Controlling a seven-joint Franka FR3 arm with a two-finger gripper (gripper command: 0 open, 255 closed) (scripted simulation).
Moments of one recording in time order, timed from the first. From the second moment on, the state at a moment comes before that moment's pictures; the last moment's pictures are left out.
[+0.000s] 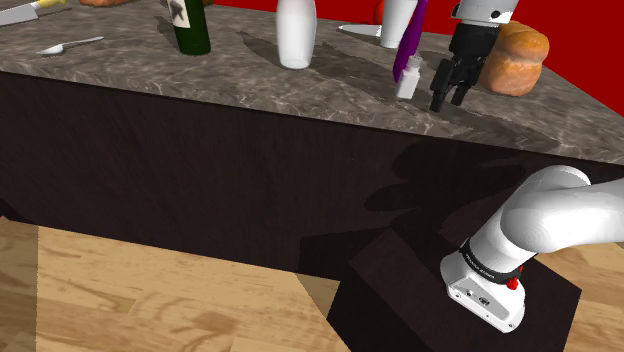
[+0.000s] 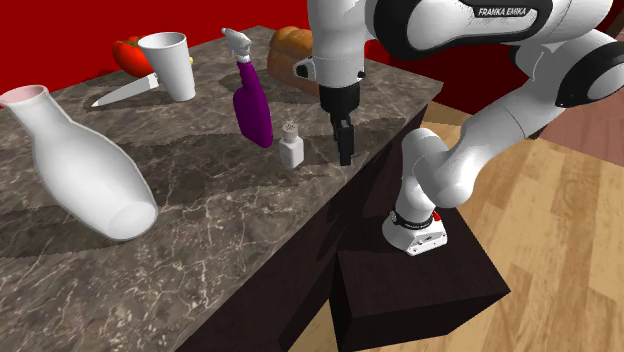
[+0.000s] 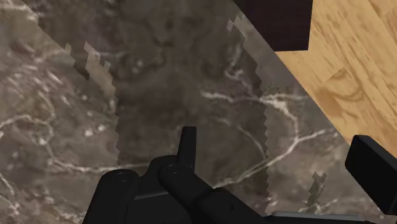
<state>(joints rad) -0.02 -0.82 0.01 -2.34 0.10 1.42 0.07</state>
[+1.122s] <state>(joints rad) -0.03 -0.49 0.07 -1.91 0.01 1.40 0.10</state>
